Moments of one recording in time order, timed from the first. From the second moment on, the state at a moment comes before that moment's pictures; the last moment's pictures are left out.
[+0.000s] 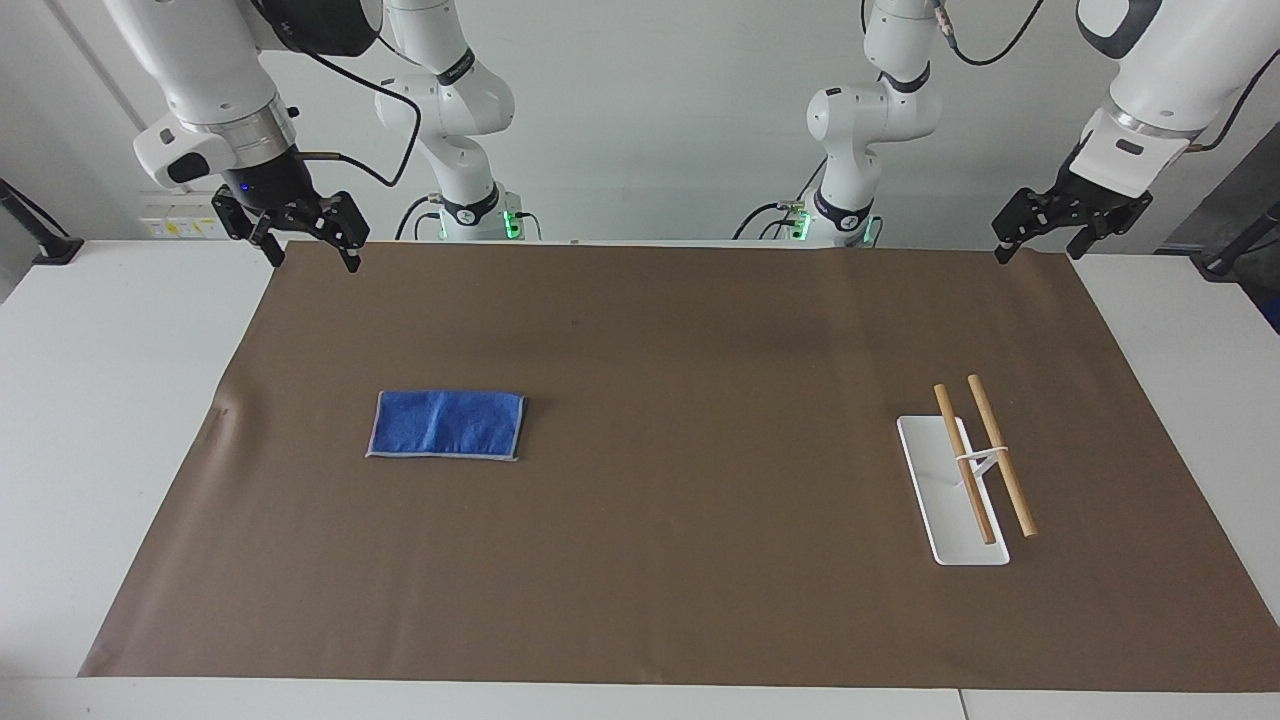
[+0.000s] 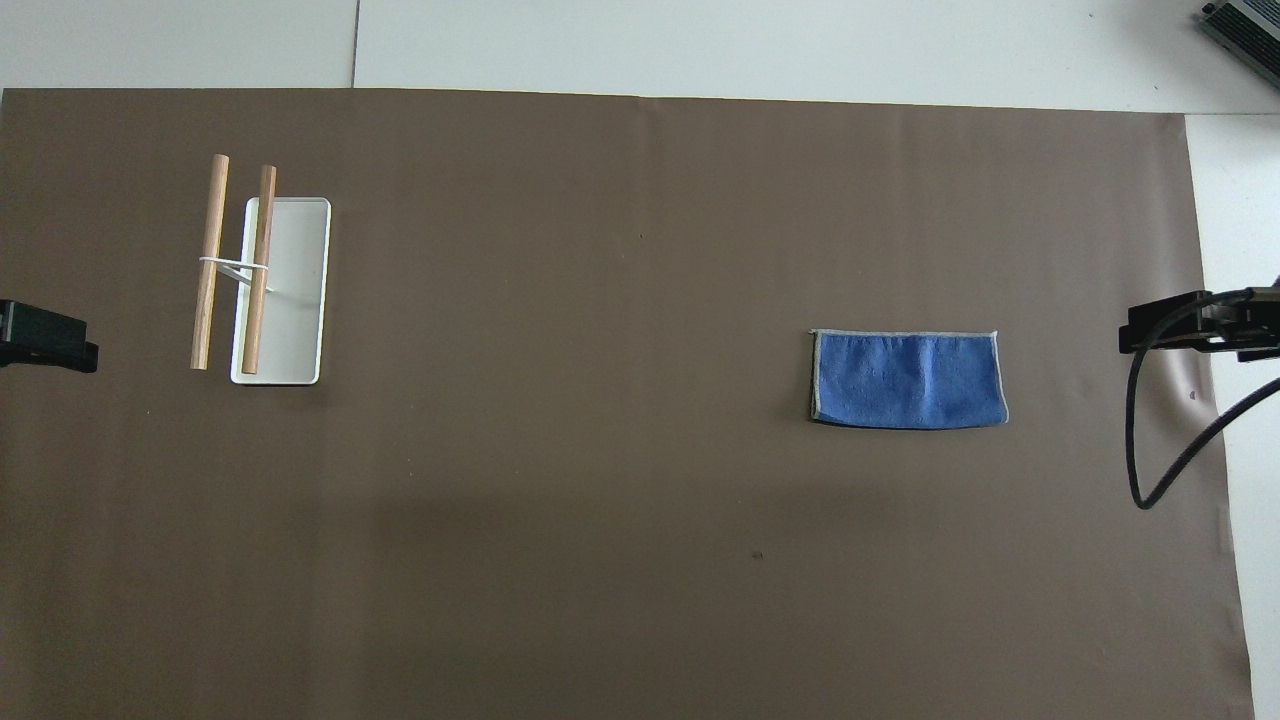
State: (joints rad) left arm 0.04 -0.06 -0.05 -1.59 0.01 1.49 -0.02; right arm 0.04 -0.05 -0.08 -1.62 -0.02 1.58 0.05
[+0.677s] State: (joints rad) left arm 0.04 -0.06 -0.05 -1.59 0.01 1.49 -0.02; right arm 0.04 -0.06 -0.06 -1.71 -0.02 1.69 0.05
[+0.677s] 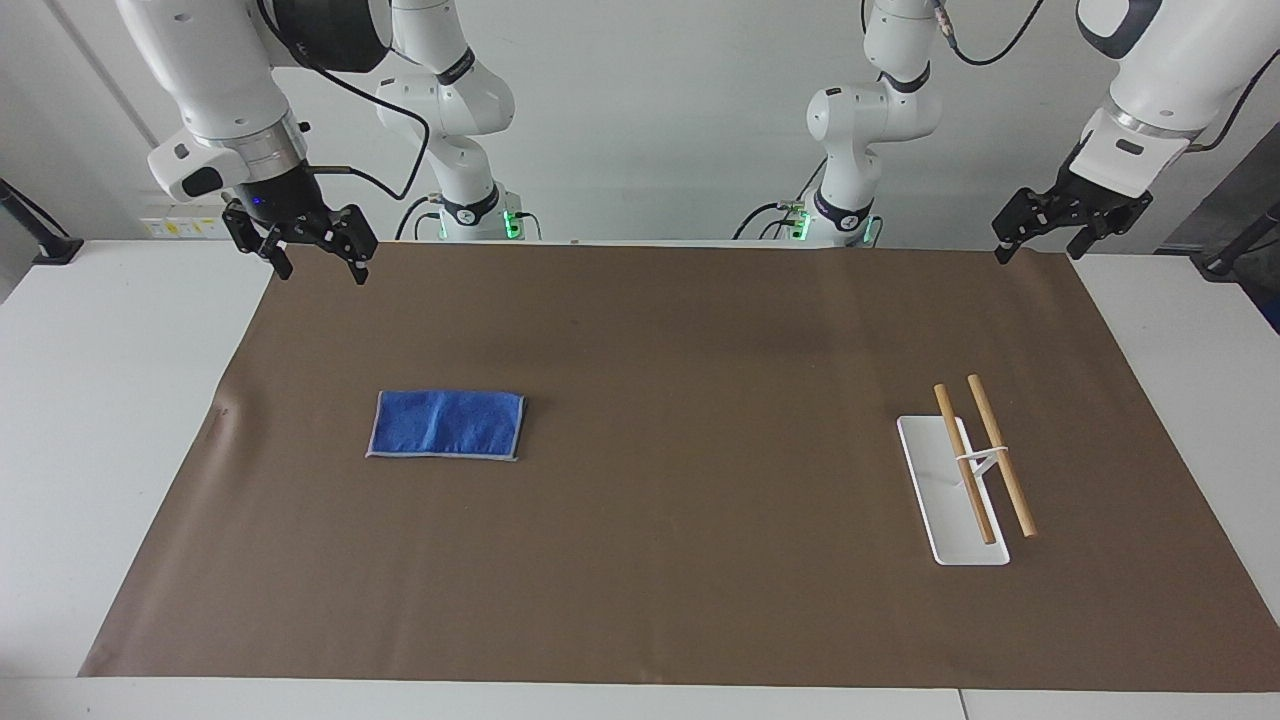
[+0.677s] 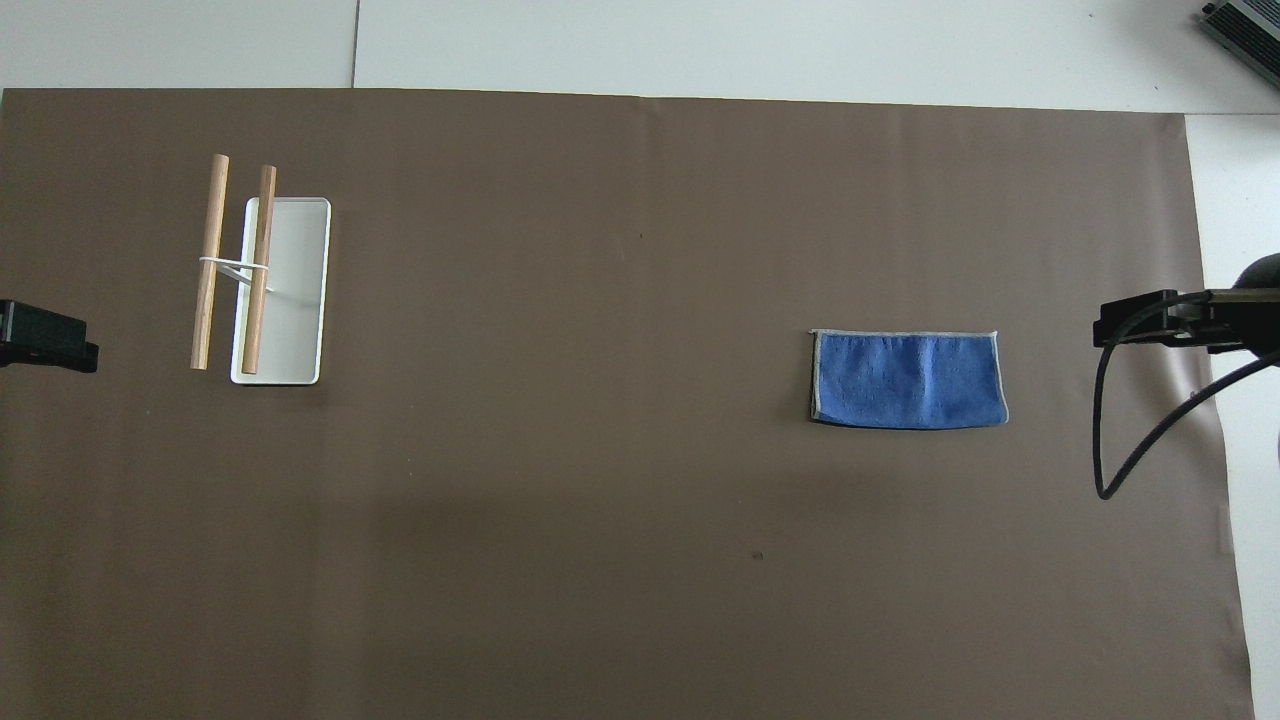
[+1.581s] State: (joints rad) left arm 0.04 -0.06 -0.05 -1.59 0.01 1.49 -0.02; right arm 0.09 0.12 -0.02 -2.09 -0.02 2.34 0.05
